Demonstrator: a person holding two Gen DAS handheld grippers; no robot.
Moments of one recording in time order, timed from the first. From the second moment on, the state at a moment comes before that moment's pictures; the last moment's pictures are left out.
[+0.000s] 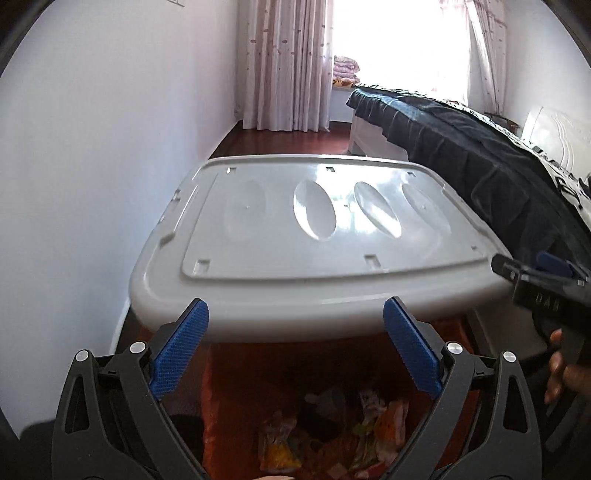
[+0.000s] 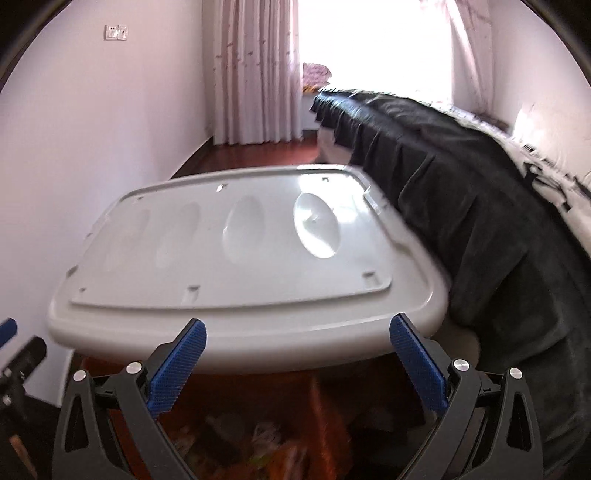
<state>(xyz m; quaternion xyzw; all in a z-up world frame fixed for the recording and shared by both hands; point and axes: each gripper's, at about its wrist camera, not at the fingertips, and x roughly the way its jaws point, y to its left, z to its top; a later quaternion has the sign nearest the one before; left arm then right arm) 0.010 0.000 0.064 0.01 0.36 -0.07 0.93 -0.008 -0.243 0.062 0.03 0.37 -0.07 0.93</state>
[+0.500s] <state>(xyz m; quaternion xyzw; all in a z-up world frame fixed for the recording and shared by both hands) 0.023 -0.012 0.040 0.03 0.38 -0.06 0.92 -0.001 -0.253 0.051 0.02 0.36 -0.12 0.92</state>
